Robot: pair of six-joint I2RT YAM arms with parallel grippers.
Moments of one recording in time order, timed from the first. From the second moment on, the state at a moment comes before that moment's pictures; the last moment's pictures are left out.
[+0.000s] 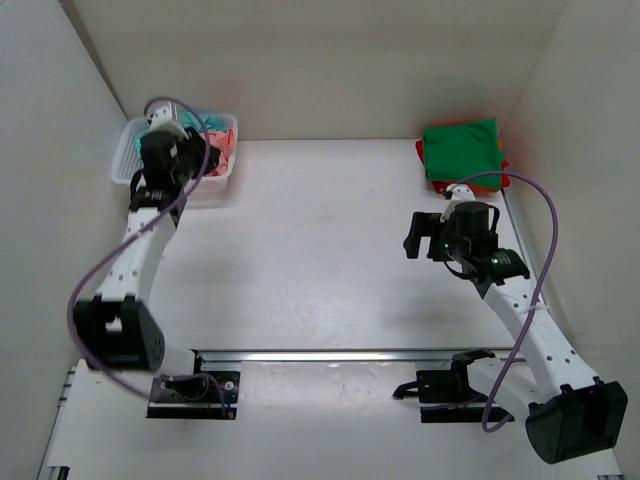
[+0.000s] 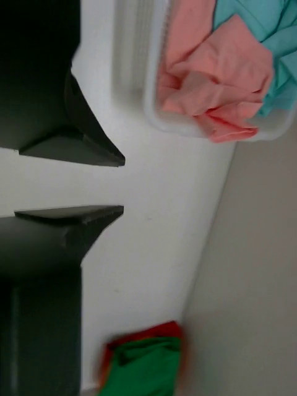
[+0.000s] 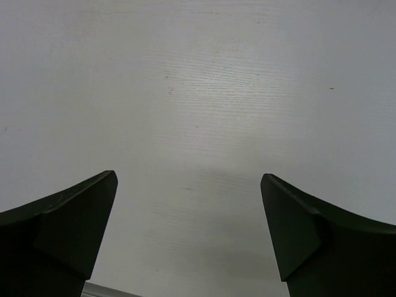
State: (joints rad) left arm -0.03 1.29 1.13 -0.09 0.15 -0.42; right arm 0.22 0.94 0.83 -0.51 -0.04 0.22
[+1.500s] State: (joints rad) left arm -0.28 1.75 2.23 -0.34 0.44 -0.52; right arm 0.20 0.96 0.70 -0.32 -0.15 0.25
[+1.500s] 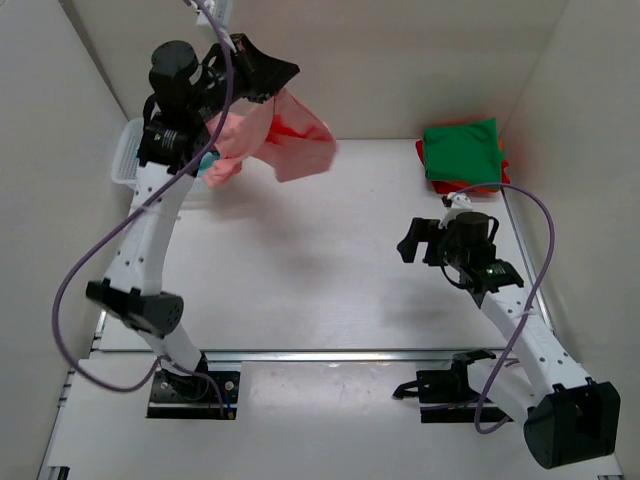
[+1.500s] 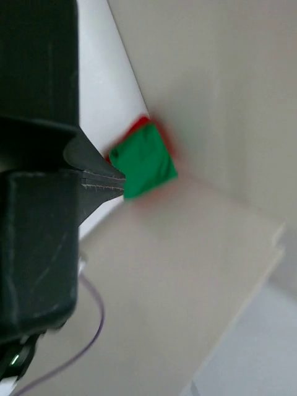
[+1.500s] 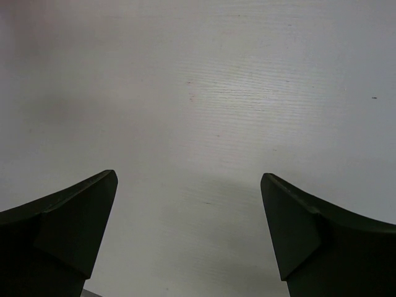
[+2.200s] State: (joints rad) left arm -0.38 1.47 1.17 -0.16 0.52 -0.64; right arm 0.54 0.95 0.57 -0.10 -0.23 0.35
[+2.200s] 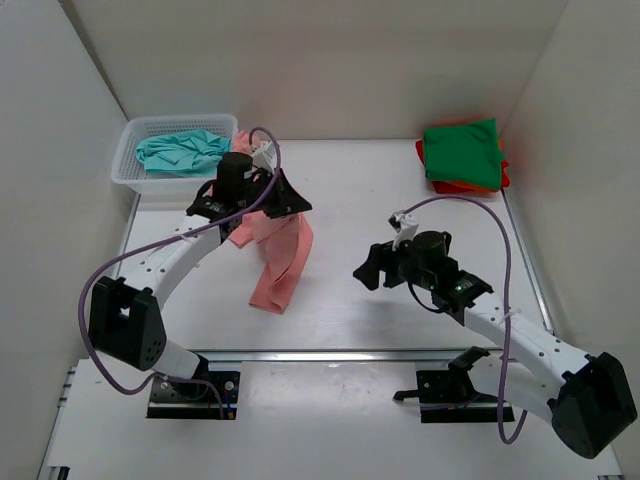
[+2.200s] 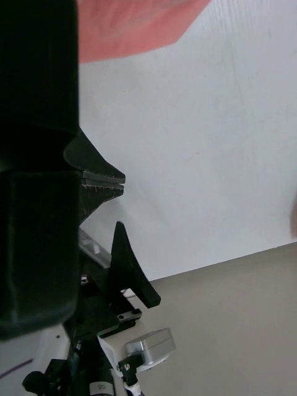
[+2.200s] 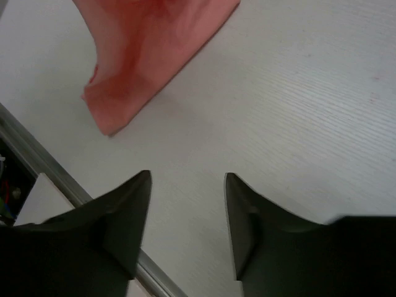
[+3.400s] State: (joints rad) left arm -0.31 1.41 1.04 0.13 0.77 -0.88; right arm 0.56 1.17 0.52 0.74 -0.43 0.44
